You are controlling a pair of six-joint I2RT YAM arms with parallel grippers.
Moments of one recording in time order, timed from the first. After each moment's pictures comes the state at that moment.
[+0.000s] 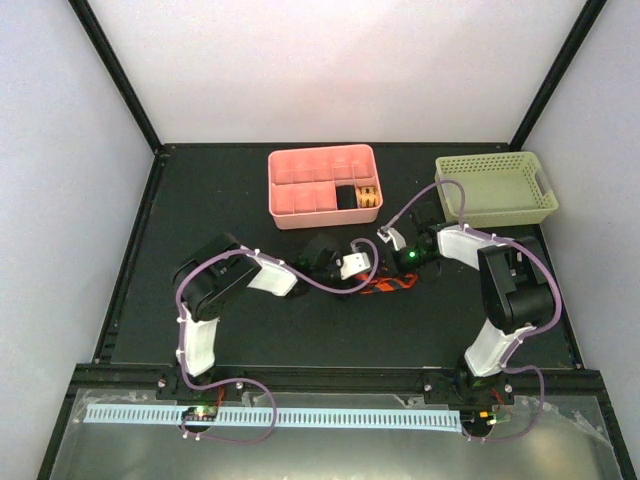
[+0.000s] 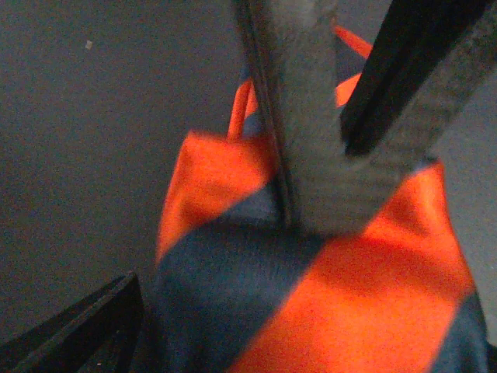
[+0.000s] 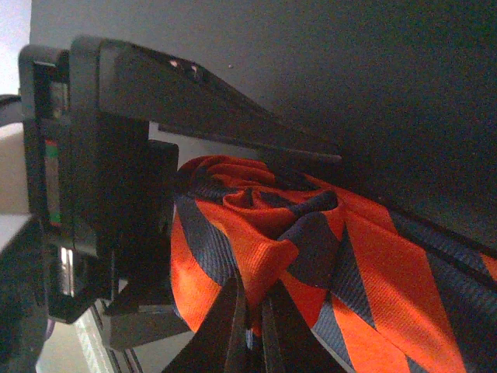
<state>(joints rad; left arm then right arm) -0.81 1.97 0.86 0.45 0.34 0.31 0.28 1.72 0.91 -0.54 -0.82 -0.05</state>
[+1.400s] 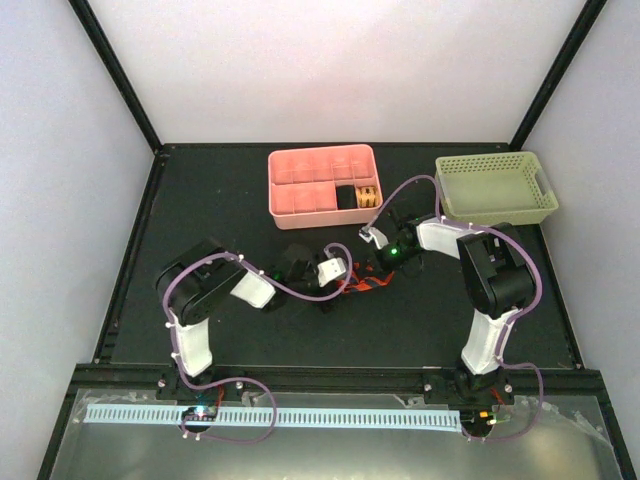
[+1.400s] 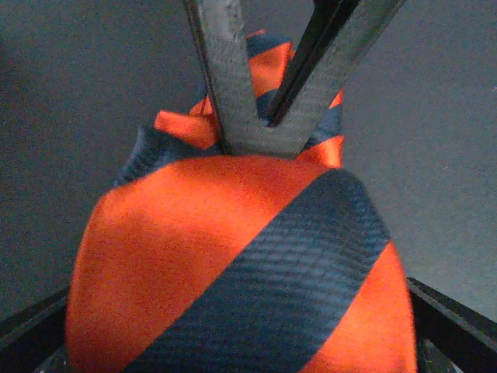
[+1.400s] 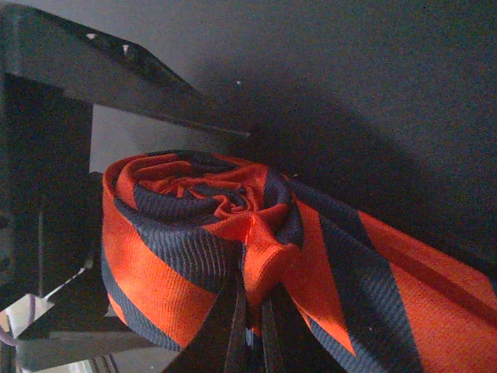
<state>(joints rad) -0.73 1.86 0.59 0.68 0.42 0.23 0.38 1.86 1.04 -0.55 -0.78 -0.05</state>
